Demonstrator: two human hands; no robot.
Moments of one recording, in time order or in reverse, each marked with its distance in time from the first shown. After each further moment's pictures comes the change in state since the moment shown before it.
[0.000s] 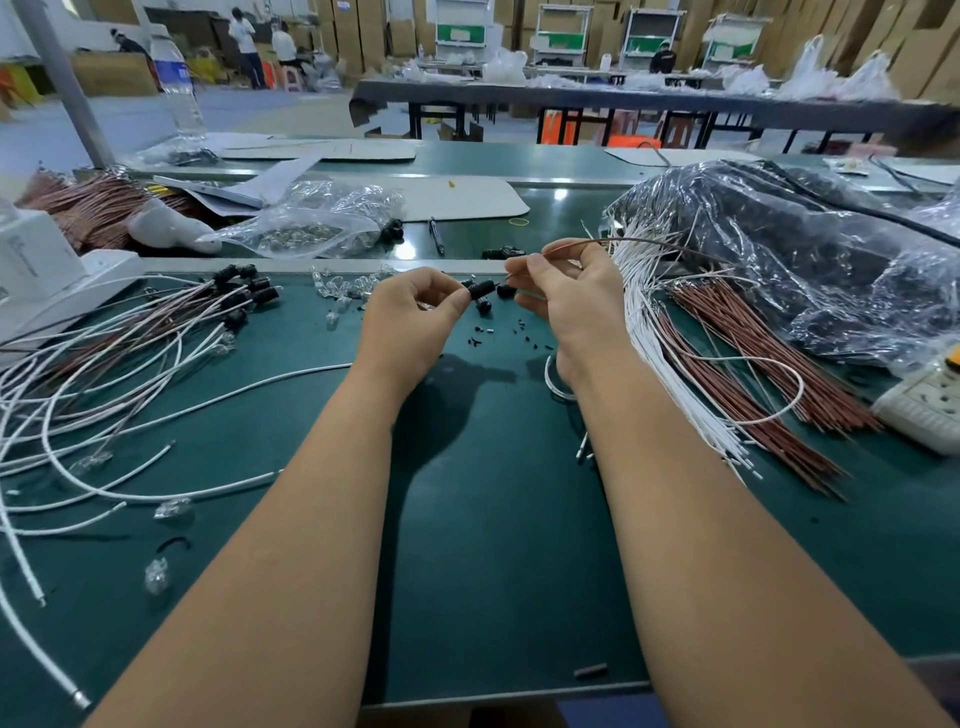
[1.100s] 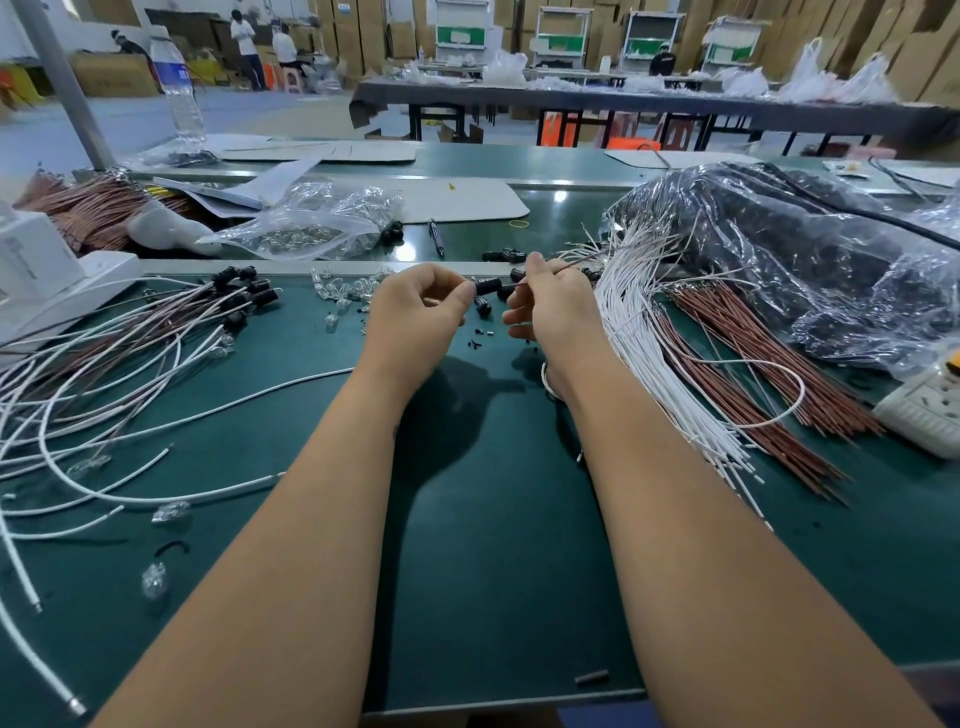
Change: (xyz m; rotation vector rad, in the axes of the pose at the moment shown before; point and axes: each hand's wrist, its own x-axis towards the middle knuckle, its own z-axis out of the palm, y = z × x) left_hand 0.000 0.006 0.004 -0.061 0.011 -0.005; right_hand 0.001 0.005 0.009 -0.276 -0.025 0.140
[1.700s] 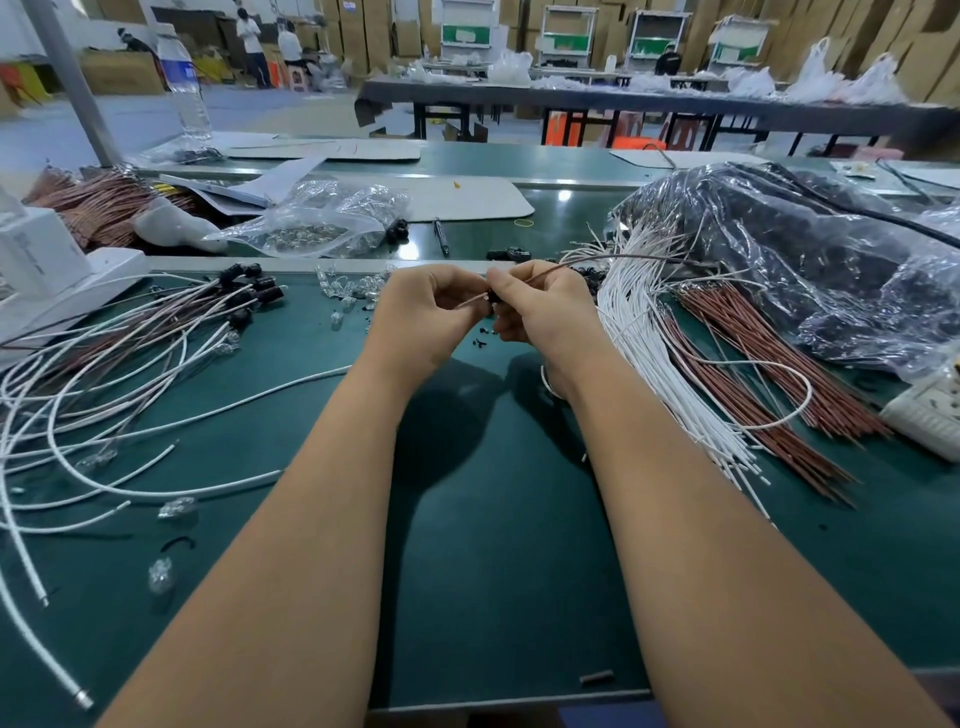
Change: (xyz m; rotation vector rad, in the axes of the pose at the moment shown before) left_hand -0.002 0.006 -0.004 0.074 -0.086 0.101; right_hand -0.008 -0.002 0.003 0.035 -0.147 -0.075
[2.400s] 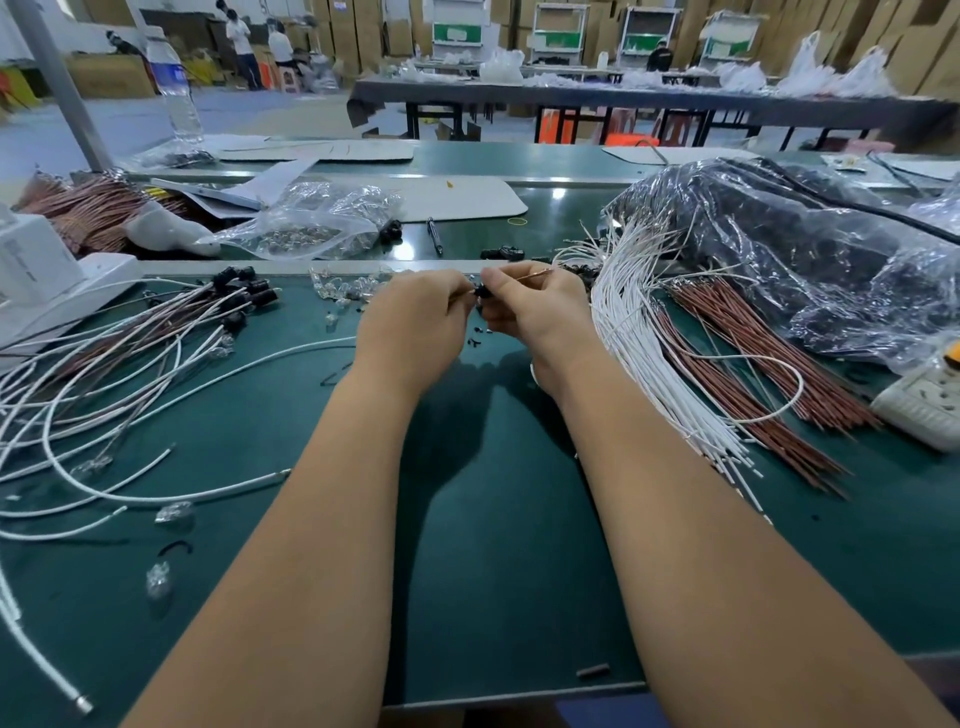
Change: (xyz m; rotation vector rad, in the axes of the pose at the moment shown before) left_hand 0.002 0.000 -0.001 0.561 0.007 0.156; right_hand 0.003 0.004 0.004 0.123 0.056 0.019
